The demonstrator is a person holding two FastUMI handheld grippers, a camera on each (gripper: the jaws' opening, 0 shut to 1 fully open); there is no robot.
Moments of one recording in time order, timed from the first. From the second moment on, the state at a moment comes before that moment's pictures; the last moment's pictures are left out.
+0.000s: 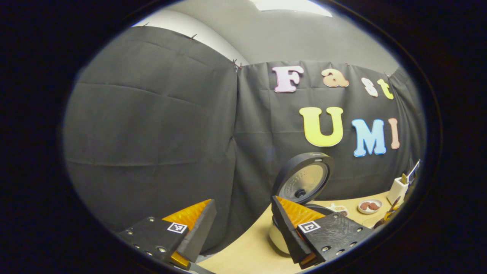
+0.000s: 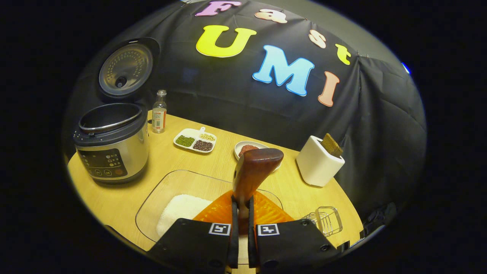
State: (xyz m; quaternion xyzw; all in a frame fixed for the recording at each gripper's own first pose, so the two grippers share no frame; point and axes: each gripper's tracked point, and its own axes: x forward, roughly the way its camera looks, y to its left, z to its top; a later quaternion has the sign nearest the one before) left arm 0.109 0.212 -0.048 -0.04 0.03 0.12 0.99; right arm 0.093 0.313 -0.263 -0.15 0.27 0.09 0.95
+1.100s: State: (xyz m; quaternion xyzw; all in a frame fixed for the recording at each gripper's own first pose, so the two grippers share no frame) left arm 0.110 0.210 -0.049 -0.04 0.04 0.10 0.99; right arm 0.088 0.318 -0.274 0.20 0.38 0.11 0.90
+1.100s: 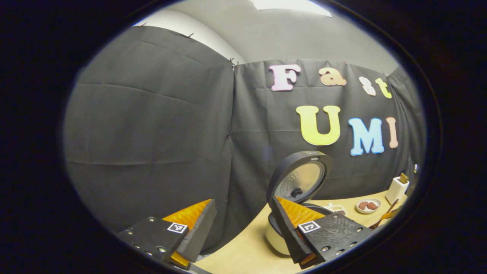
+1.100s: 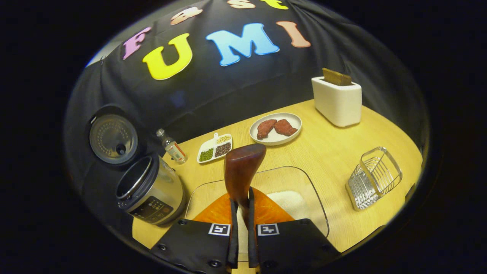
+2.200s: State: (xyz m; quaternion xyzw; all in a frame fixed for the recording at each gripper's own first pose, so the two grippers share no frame) left arm 0.109 0.198 -0.022 -0.03 0.02 0.10 0.99; right arm 0.097 0.282 -0.256 0.54 0.41 0.09 0.73
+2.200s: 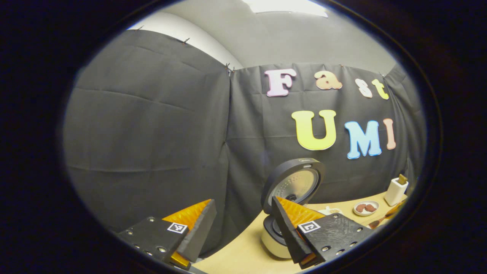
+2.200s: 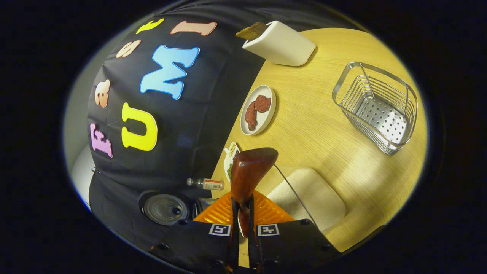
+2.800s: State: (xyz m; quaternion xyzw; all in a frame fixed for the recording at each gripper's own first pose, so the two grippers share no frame) left arm 0.097 0.222 -0.022 -0.03 0.02 0.11 0.99; right arm 0.124 0.333 -0.182 0.60 0.39 0.15 0.68
